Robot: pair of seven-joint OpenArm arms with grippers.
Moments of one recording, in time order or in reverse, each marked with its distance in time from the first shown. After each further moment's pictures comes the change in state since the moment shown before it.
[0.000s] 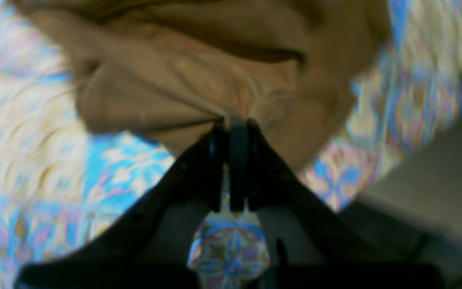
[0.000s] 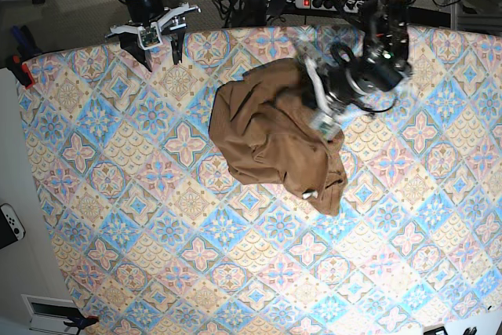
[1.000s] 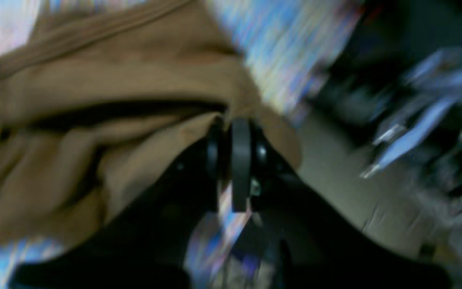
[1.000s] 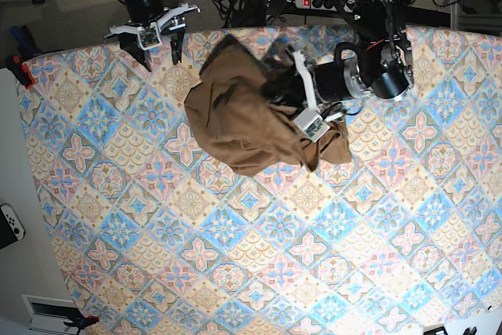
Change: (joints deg) left arm -2.4 5.2 -6.0 0.1 -25.5 -2.7 9.4; right arm 0.0 0.3 0.1 0.0 0.0 0.0 0.0
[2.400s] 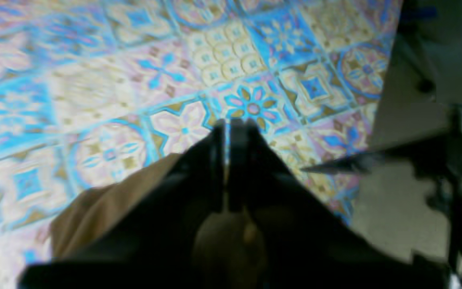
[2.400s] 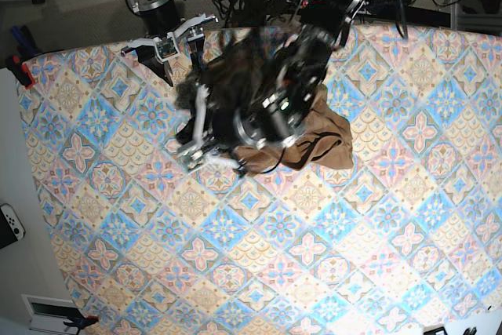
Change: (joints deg) left arm -20.0 14.8 29.0 -18.5 30.6 -0.2 -18.3; right arm 3.9 0.0 -5.4 0.0 -0.2 0.1 -0.3
